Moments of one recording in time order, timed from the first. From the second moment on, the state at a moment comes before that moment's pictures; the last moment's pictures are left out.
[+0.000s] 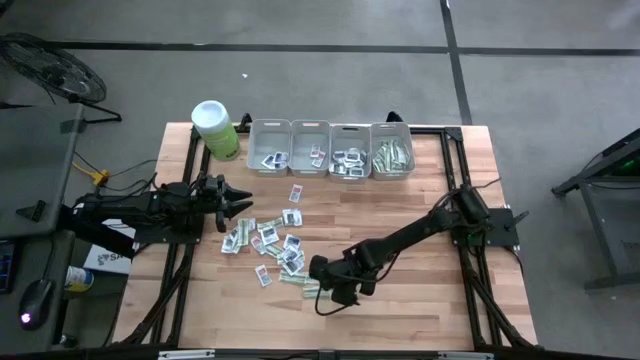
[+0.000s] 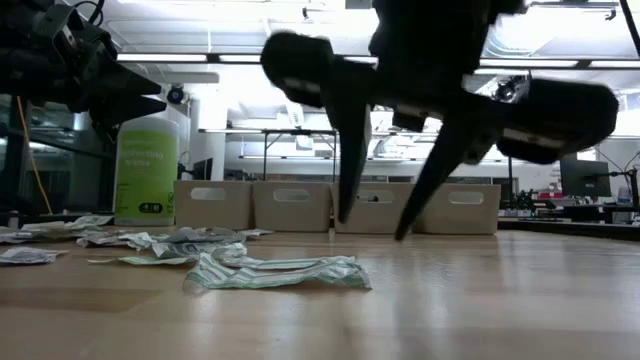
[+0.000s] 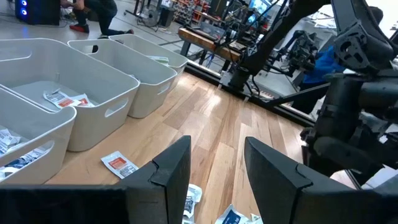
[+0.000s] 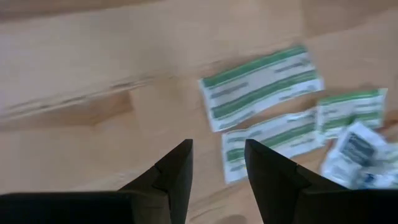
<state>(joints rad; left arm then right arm) -0.03 0.01 0.08 -0.13 -0.22 -0.40 0.38 2.06 1.46 -0.54 -0.02 -0.95</state>
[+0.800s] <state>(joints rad) -0.03 0.01 0.08 -0.13 -0.22 -0.40 0.31 2.14 1.48 -0.55 -0.06 -1.13</state>
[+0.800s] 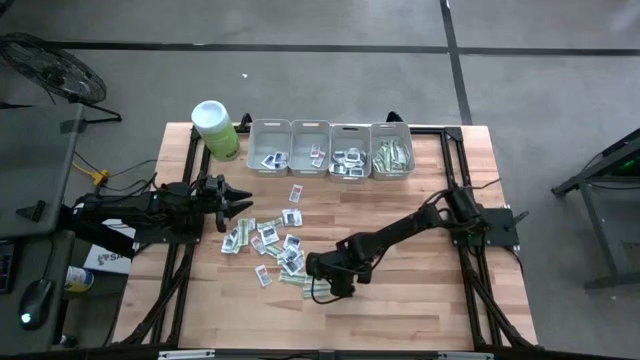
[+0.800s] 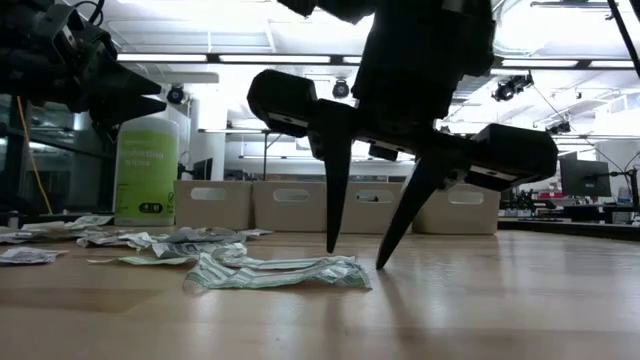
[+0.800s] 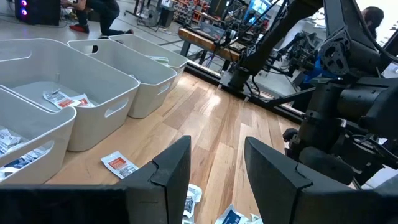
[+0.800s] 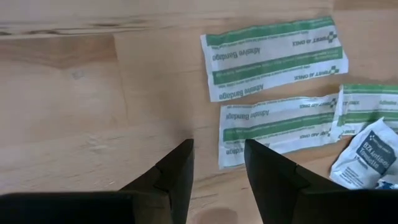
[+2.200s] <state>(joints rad) -0.03 0.01 0.08 -0.13 -0.22 -0.40 0.40 2.12 1.48 -0.74 0.03 -0.36</state>
